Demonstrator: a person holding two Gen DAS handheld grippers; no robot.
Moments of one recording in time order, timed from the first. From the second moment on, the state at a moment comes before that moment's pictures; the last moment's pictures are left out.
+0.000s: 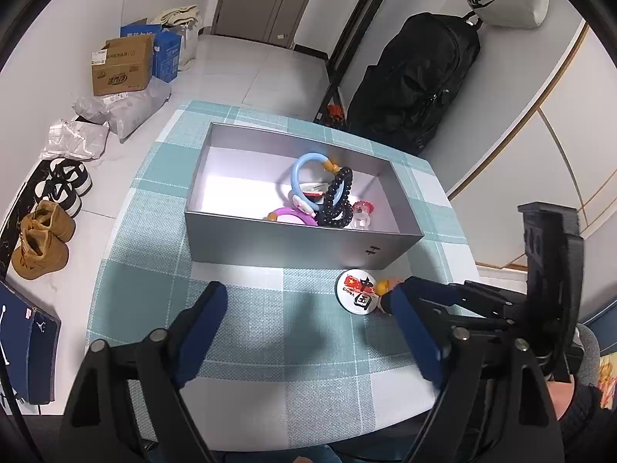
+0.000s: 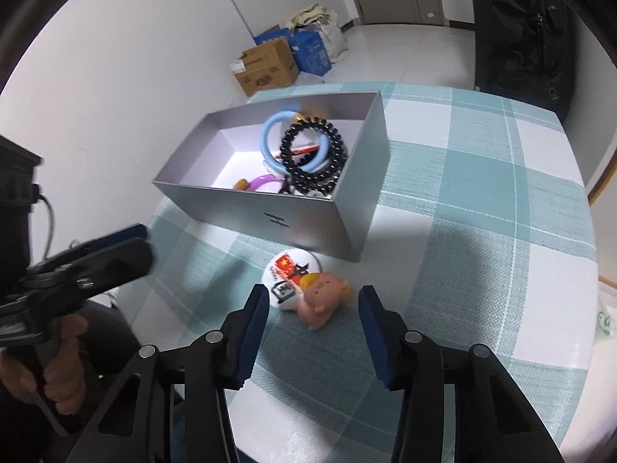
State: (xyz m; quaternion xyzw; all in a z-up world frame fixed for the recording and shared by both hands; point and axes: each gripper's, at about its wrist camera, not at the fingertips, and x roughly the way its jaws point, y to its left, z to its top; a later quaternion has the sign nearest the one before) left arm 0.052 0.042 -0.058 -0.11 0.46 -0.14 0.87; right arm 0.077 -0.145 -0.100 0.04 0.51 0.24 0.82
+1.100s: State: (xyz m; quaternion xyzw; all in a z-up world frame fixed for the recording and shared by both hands) left arm 0.064 0.002 -0.074 -0.06 0.49 -0.15 0.86; right arm 0.071 -0.191 -0.075 0.08 0.48 0.22 0.85
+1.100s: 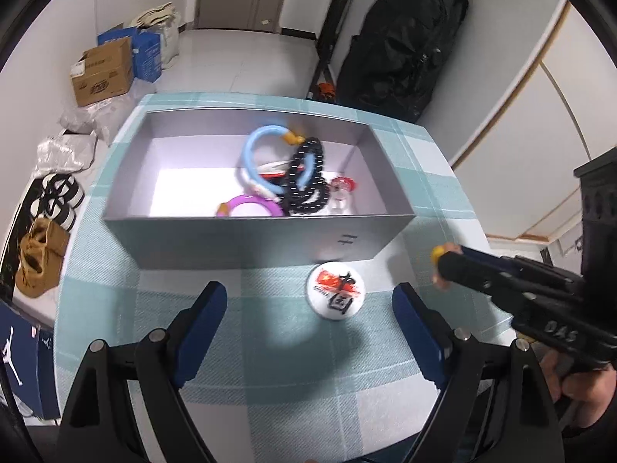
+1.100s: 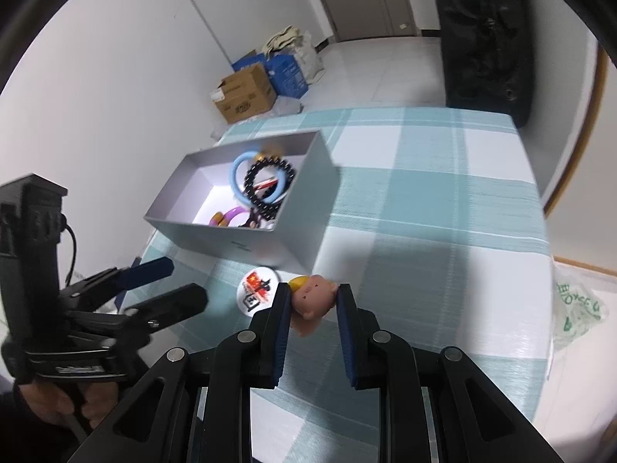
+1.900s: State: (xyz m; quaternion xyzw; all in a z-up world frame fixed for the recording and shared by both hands) left arm 0.067 -0.032 -0.098 0.02 0.52 -0.12 0.85; right arm 0.061 -0.238 -0.059 0.13 0.46 0.21 0.85
